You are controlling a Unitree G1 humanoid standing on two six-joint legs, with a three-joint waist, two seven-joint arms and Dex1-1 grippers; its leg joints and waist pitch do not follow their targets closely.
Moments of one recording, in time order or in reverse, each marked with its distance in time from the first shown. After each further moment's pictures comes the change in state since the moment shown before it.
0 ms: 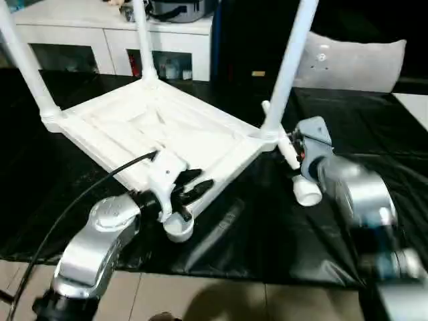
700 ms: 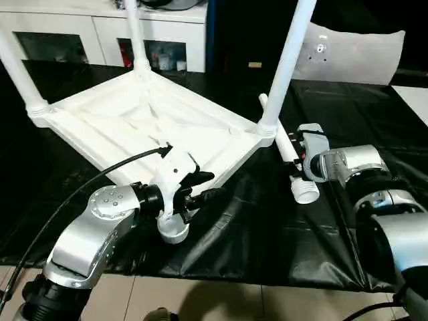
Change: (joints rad) left arm -0.045 0.037 -0.029 -0.016 -0.020 0.046 -0.057; right arm -0.272 -0.026 -0.052 0.619 0.011 -0.081 0.118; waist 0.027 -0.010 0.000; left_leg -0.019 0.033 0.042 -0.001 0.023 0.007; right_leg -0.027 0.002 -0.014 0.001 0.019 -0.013
